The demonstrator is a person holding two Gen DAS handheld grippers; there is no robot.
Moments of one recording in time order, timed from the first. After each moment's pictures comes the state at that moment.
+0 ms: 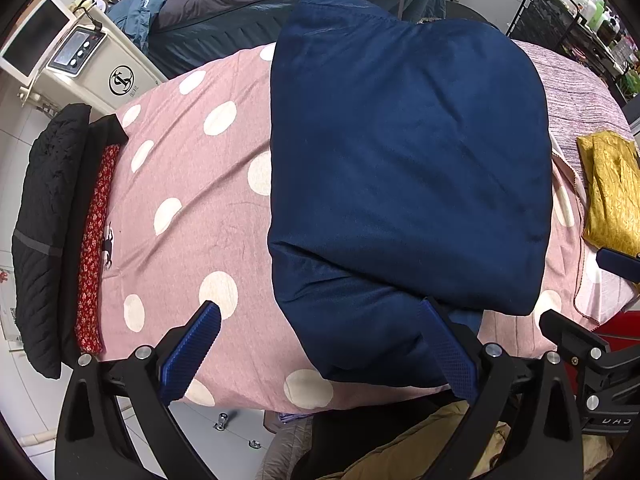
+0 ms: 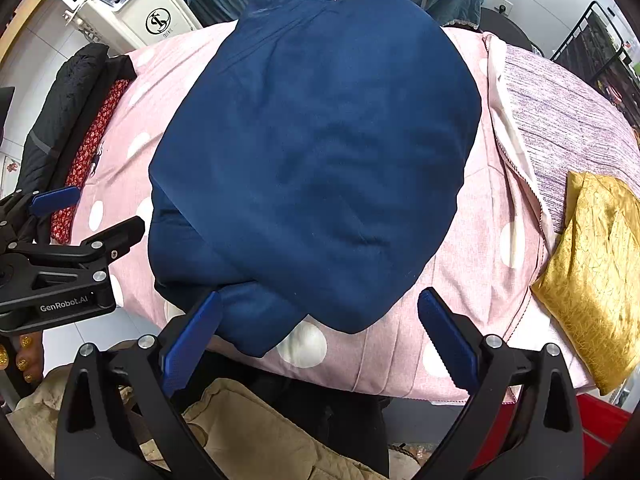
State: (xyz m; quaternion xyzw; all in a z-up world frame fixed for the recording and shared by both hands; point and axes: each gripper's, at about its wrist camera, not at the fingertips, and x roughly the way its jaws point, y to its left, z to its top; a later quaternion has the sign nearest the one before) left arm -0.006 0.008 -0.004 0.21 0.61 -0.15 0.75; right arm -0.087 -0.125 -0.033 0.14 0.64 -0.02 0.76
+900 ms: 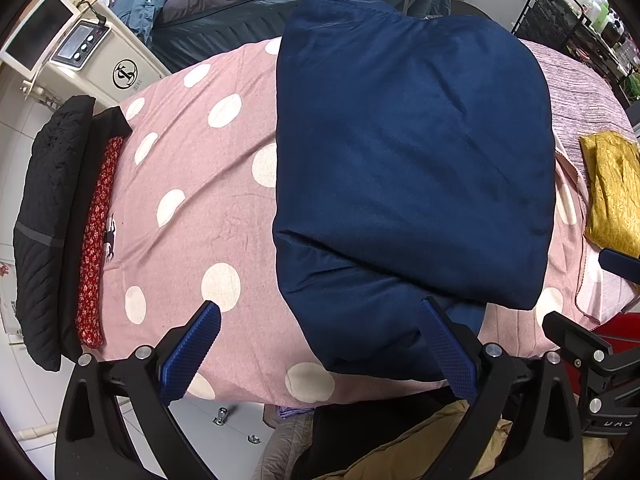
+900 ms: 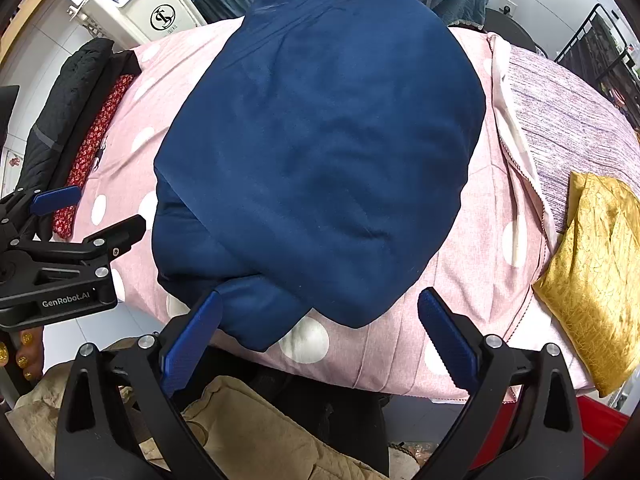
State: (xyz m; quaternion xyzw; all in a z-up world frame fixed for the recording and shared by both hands) left arm -0.008 0.009 -0.006 0.21 0.62 -0.15 0.75; right arm -0.089 -0.121 -0.033 0.13 0.64 -0.01 0.75
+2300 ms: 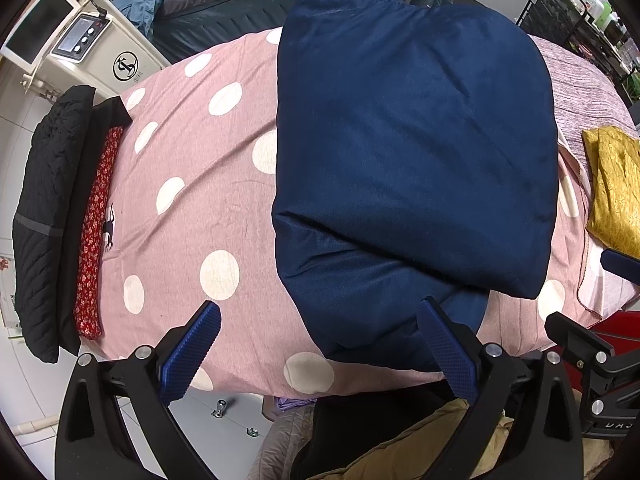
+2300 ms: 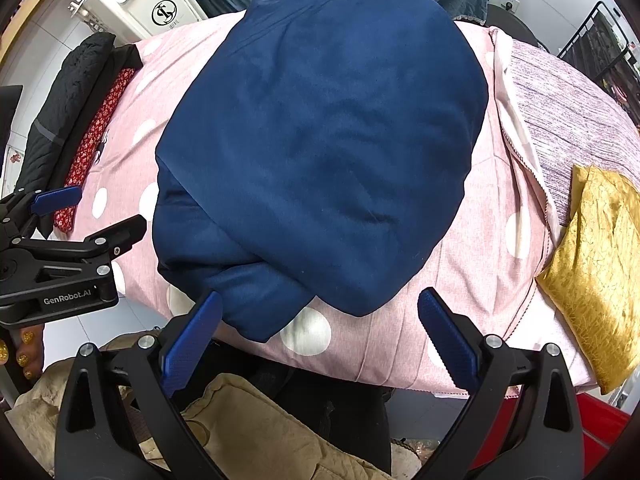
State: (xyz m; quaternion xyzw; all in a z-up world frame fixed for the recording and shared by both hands) left arm -0.019 0.016 -0.010 0.21 0.62 -0.14 0.74; right arm -0.099 -0.116 -0.038 0.14 0.65 -0.01 0.75
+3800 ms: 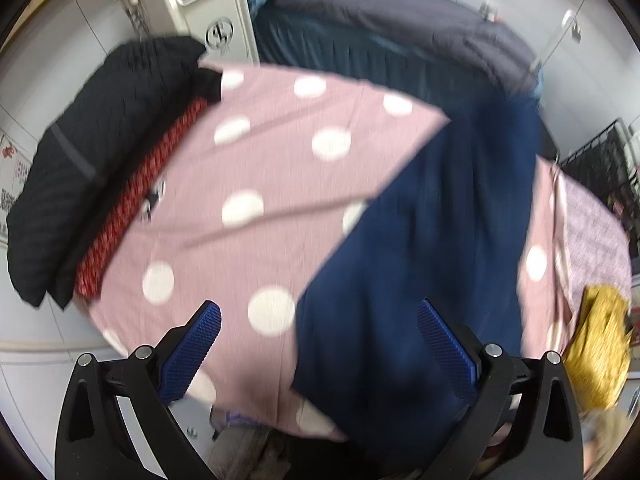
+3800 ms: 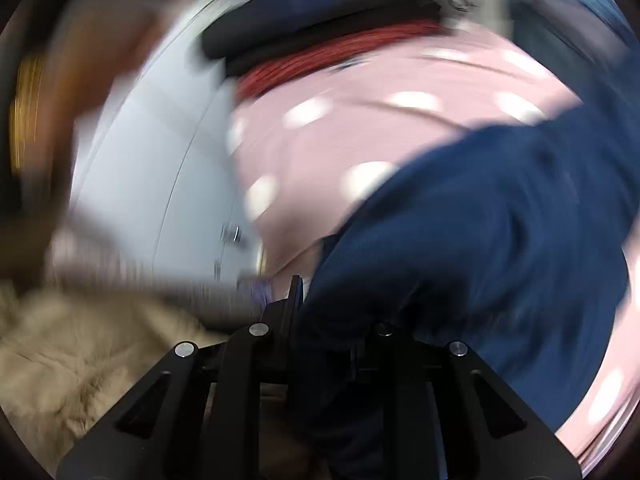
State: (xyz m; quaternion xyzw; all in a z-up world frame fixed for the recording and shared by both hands) left arm 0.079 0.119 0.052 0.03 0.59 -0.04 0.80; right arm -0.051 0.080 -0.044 -0.10 0.55 0.46 0.69
